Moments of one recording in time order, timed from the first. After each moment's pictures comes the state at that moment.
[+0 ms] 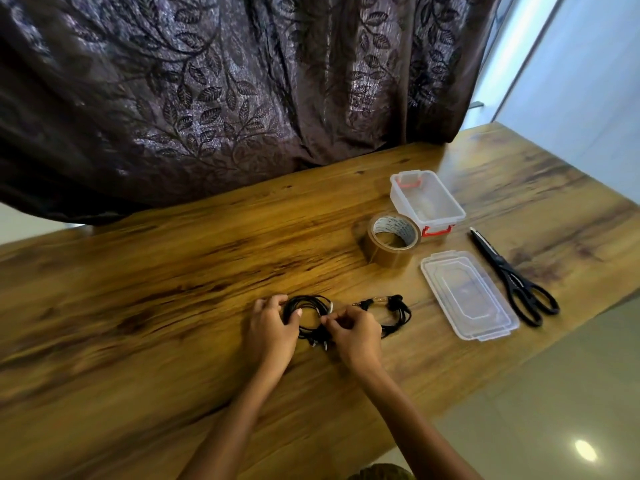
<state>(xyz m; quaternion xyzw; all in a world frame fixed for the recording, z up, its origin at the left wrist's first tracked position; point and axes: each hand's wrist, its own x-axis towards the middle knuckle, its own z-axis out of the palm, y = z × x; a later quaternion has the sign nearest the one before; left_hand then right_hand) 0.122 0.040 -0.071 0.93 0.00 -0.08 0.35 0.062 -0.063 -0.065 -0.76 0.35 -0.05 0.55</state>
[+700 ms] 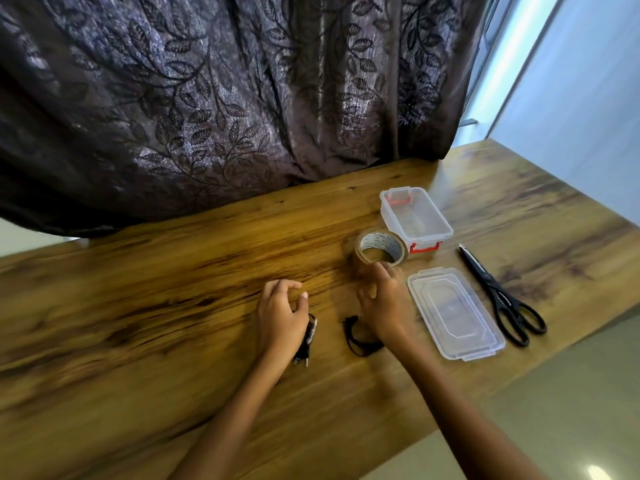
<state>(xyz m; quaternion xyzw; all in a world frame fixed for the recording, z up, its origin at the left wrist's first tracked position) 0.126 0.001 -0.039 0.90 -0.07 -0.03 0.43 0.080 -0.150 -0.038 -0.91 0.22 -0.18 0.30</state>
